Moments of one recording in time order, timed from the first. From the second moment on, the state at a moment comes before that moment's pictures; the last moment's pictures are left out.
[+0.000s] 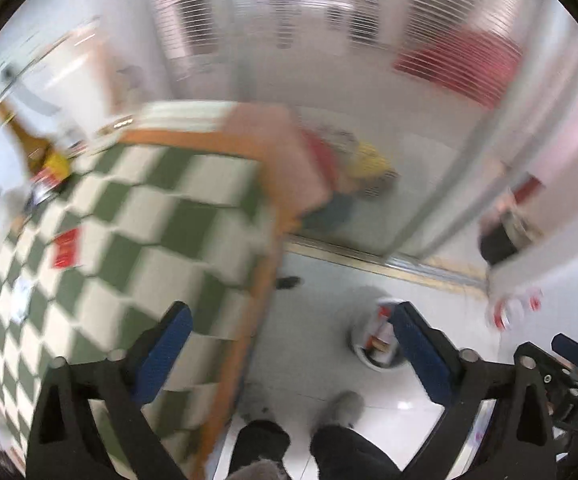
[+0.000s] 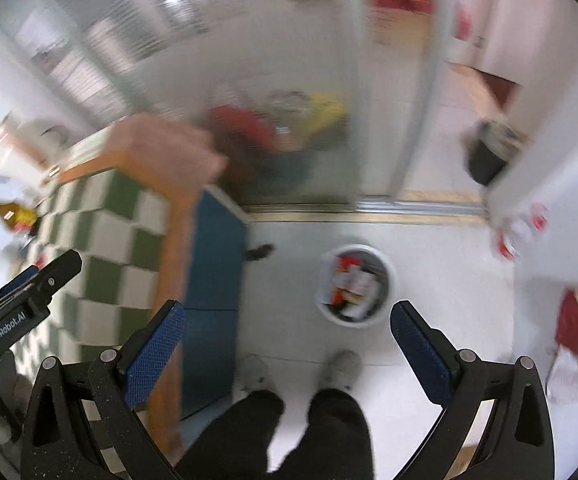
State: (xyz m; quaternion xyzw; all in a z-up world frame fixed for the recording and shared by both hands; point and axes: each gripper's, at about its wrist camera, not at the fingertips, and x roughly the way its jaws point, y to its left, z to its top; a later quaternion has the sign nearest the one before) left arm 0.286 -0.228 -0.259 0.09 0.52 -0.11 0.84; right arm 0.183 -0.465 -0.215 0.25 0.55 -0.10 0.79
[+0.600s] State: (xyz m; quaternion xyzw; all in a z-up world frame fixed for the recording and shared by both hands) left arm 0.408 0.239 -0.366 -0.04 0.62 0.15 0.77; right arm 0.485 -0.036 -0.286 0.12 0.63 0.12 0.76
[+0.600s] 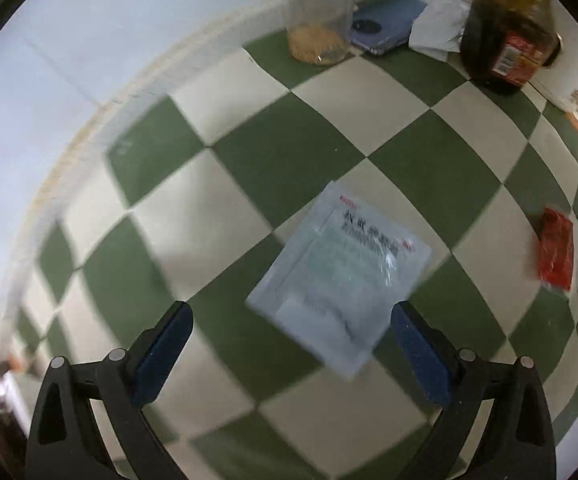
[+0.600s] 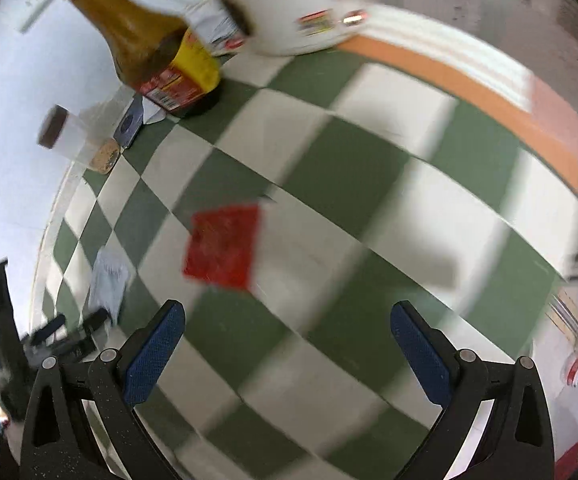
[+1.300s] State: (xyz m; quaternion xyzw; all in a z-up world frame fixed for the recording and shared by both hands) left arm 0.372 0.234 -0.320 -0.06 0.56 0.13 0.82; right arm 0.461 0.013 -0.268 0.05 0.56 0.11 0.82
